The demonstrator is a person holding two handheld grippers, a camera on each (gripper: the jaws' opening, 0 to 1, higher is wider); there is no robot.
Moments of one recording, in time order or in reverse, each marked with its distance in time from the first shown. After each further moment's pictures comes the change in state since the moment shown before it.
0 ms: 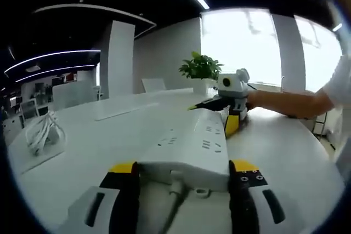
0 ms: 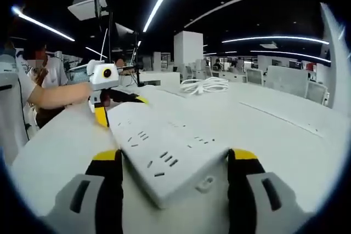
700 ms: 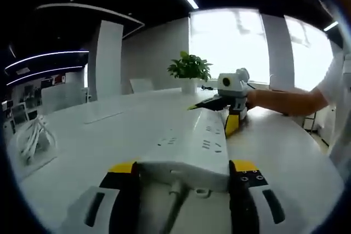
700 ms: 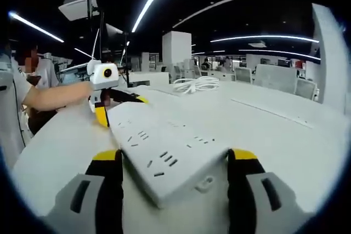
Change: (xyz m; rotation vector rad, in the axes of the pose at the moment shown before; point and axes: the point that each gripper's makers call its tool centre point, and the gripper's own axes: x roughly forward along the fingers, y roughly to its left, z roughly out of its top) left arm 0.005 -0.007 0.000 0.030 0.007 -0.101; right arm -0.014 0.007 -0.004 0.027 0.006 -0.102
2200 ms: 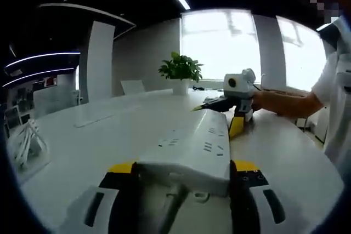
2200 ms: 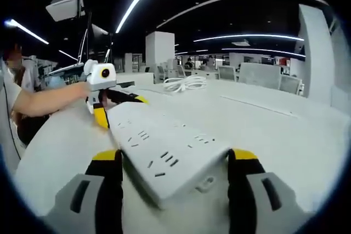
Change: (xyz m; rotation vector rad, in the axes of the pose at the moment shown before) left arm 0.005 -0.010 0.000 0.022 -0.002 -0.069; right arm -0.018 0.016 -0.005 0.035 0.007 -0.138
